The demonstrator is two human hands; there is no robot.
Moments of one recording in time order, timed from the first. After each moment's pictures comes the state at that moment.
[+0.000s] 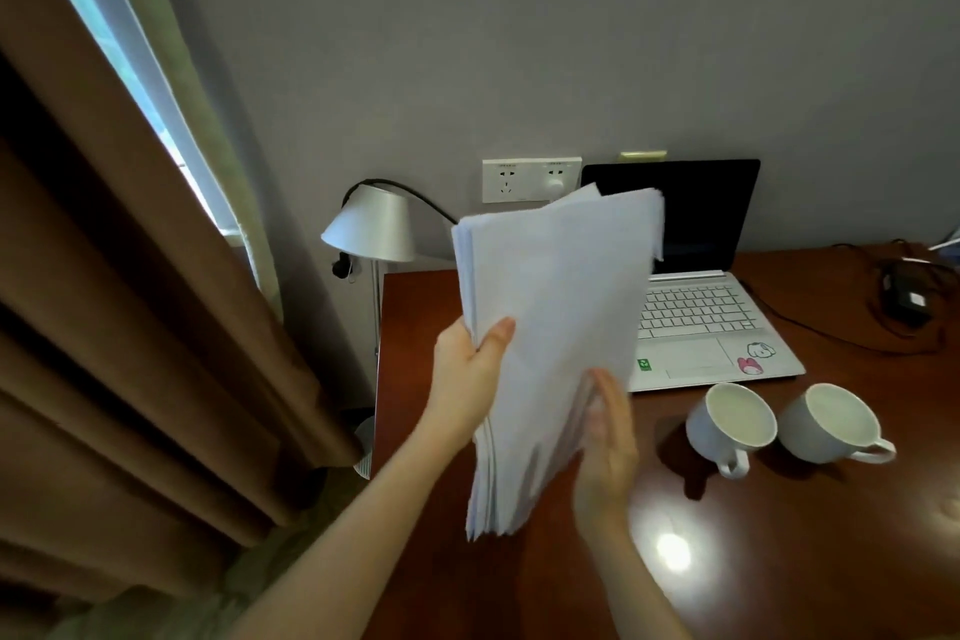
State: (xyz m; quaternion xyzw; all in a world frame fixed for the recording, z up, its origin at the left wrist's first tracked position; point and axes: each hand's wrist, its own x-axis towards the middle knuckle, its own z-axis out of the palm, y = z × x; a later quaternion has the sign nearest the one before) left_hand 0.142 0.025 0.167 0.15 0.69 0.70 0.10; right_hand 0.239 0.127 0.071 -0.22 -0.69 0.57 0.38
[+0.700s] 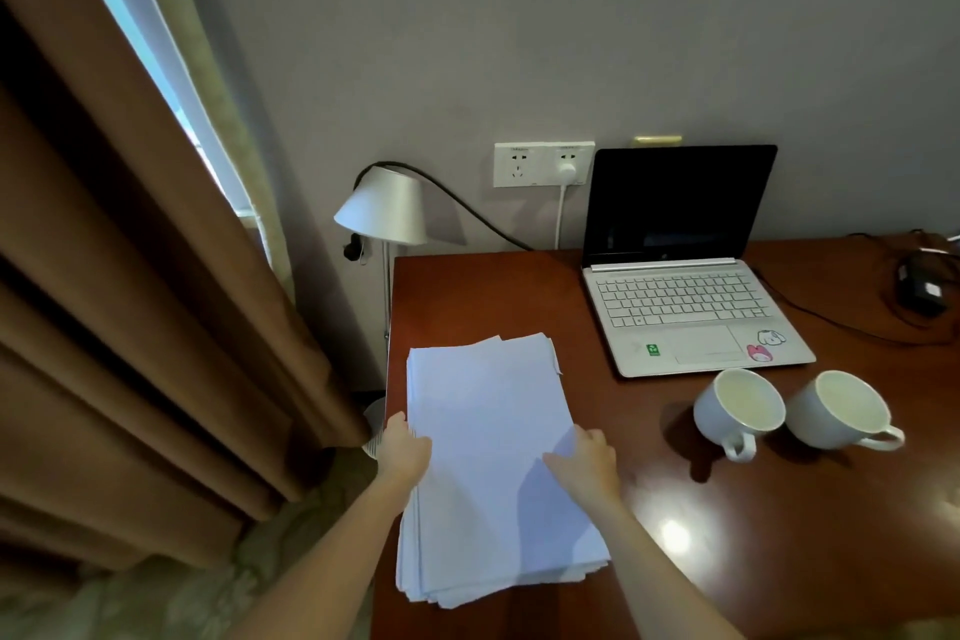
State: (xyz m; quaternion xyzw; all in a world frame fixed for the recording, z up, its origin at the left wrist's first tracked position) left_hand 0.133 -0.046 0.014 -0.11 0.83 0.48 0.25; right_hand 0.232 0.148 0.000 -0.39 -0.85 0.34 -0.10
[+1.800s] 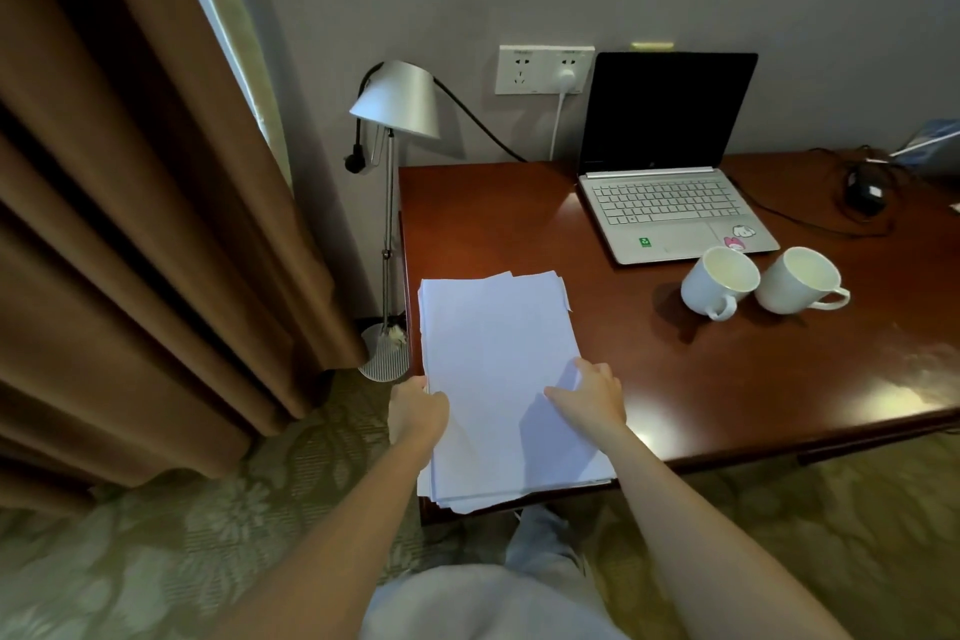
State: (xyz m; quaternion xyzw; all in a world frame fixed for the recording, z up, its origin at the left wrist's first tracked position) left_hand 0.218 -0.119 -0.023 -0.08 0.86 0.45 0.23; right_hand 0.309 0.074 -0.005 -0.42 -0.85 0.32 -0.08
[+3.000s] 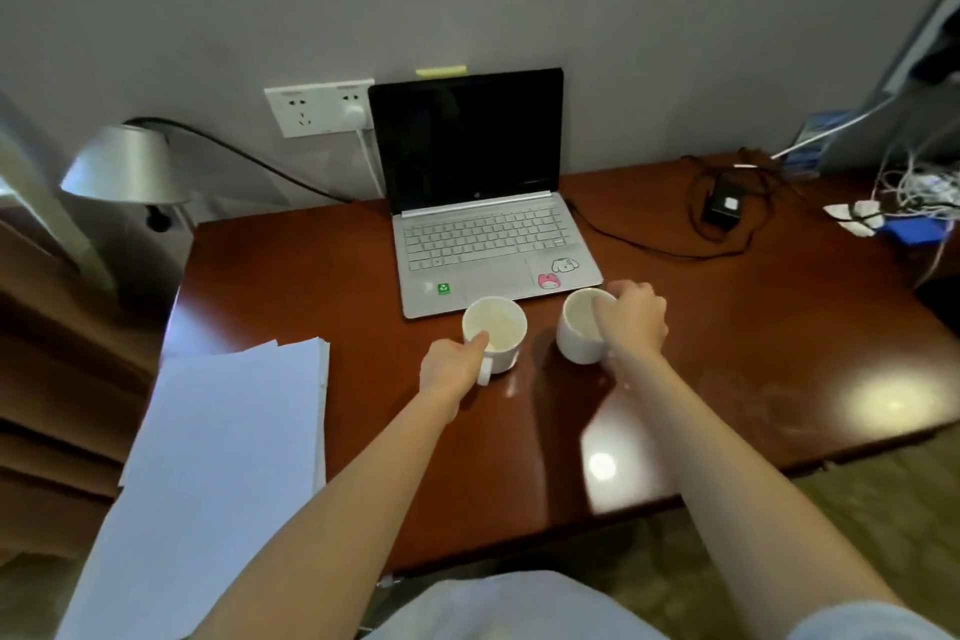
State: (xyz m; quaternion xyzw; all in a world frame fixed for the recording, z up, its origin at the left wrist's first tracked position) left_hand 0.279 0.281 0.051 -0.05 0.84 0.45 0.28; right_hand 0.348 0.473 0.073 -0.48 -0.82 0.29 0.10
